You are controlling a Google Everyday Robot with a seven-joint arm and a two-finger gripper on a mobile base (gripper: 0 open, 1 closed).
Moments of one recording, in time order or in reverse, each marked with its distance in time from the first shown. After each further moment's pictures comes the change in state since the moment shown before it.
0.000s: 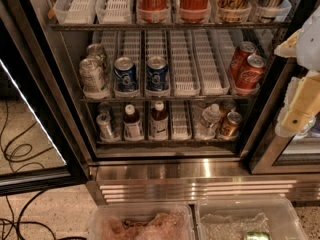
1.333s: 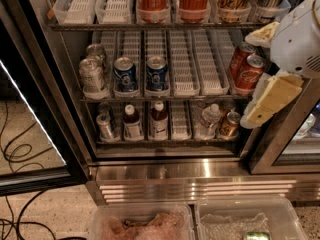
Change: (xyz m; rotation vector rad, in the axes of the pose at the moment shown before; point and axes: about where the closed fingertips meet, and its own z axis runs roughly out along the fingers) arm -0.056 -0.005 0.004 0.109 -0.239 -0.084
